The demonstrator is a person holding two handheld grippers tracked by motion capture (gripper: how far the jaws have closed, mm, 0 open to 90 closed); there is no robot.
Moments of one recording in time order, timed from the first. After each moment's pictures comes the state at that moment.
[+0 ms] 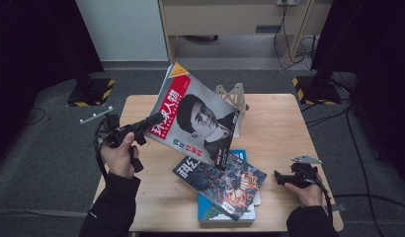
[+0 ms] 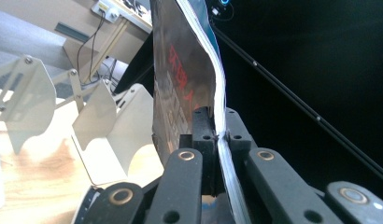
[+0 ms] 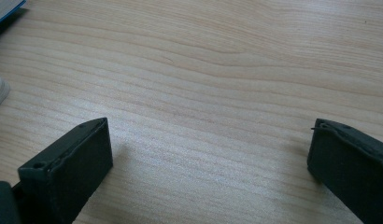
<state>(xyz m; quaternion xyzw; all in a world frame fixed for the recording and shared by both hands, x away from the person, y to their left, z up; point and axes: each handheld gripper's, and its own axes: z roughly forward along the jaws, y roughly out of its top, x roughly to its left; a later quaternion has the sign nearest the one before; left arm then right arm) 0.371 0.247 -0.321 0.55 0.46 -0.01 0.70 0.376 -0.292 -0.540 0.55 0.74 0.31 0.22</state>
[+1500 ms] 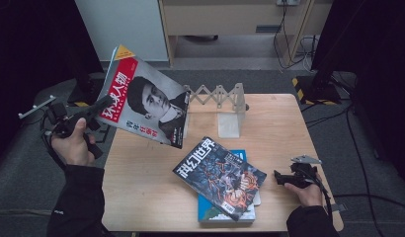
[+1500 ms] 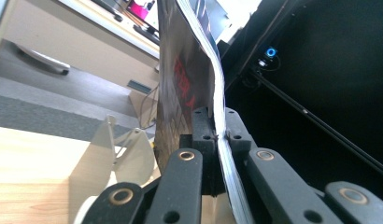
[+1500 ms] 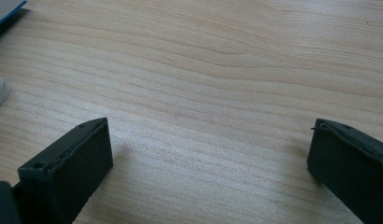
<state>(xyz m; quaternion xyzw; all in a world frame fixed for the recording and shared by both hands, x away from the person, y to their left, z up) 0.368 0.341 -0.289 0.50 0.51 0.11 0.69 0.377 -0.291 -0.540 0.55 0.74 0.31 0.22</state>
